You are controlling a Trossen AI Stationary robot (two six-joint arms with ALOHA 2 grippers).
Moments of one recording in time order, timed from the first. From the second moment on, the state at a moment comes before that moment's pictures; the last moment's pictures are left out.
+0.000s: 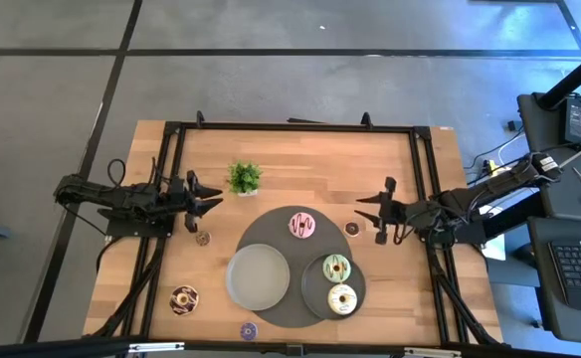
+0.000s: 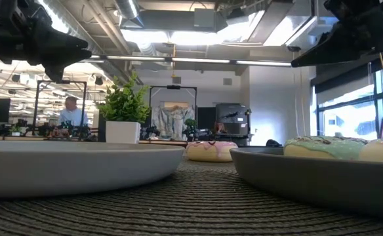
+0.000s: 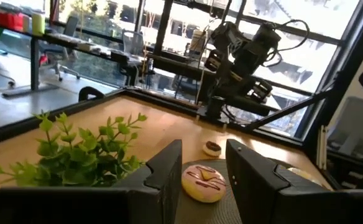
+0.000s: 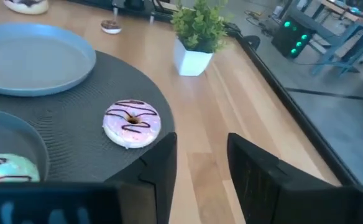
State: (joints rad) left arm -0.20 0.01 0.02 0.05 -0.42 -0.26; right arm 0.37 0.76 0.38 -0.05 0.61 -0.02
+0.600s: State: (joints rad) left arm -0.20 0.01 0.02 0.11 -0.36 -0.29; right arm 0.38 0.76 0.38 -0.04 0.37 0.13
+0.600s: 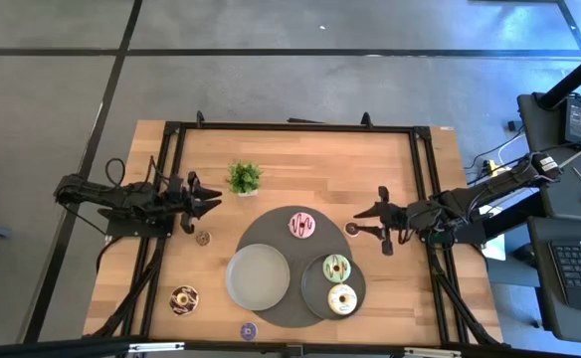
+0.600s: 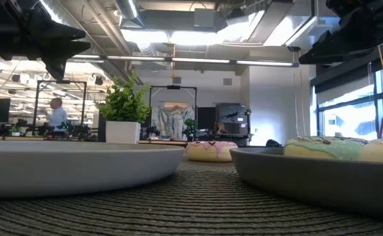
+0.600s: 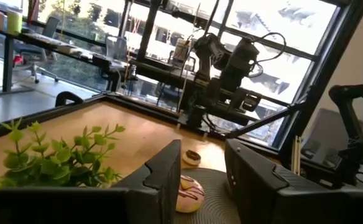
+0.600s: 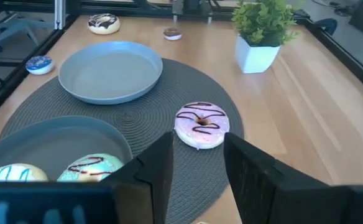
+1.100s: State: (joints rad) left arm -0.24 0.27 0.12 0.15 -0.33 -0.15; right arm 0.38 0.76 0.38 -0.05 0.32 0.26
